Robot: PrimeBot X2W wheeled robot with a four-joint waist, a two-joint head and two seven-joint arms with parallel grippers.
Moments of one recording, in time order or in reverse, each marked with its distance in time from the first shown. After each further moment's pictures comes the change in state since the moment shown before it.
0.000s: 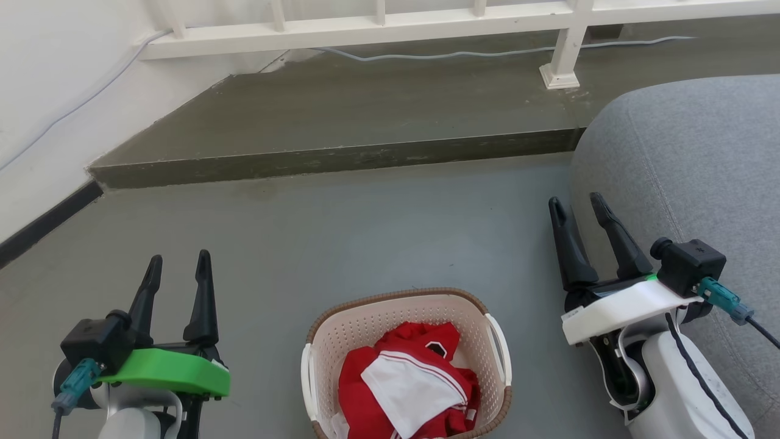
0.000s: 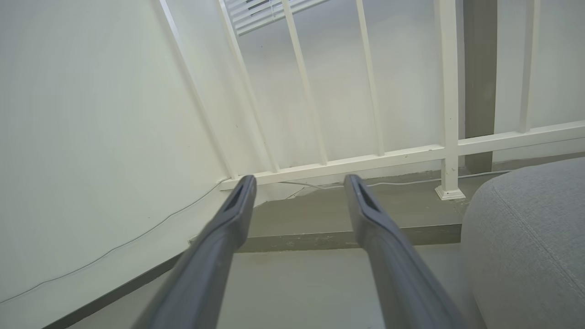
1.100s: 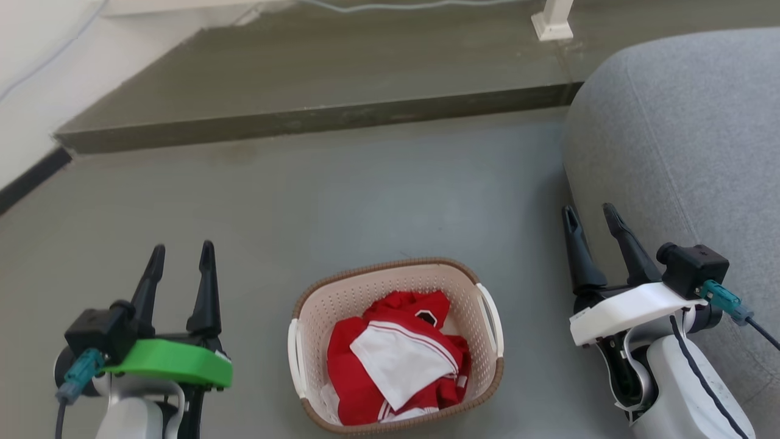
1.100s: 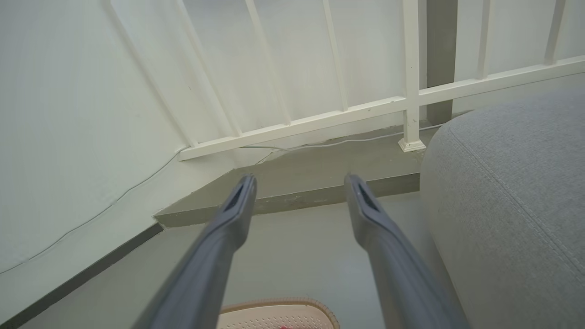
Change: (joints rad) left arm -0.017 -0.004 -0.001 0.003 0.031 -0.009 0.000; right arm -0.004 0.015 -0.050 0.071 -0.028 -0.010 0.000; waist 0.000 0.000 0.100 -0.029
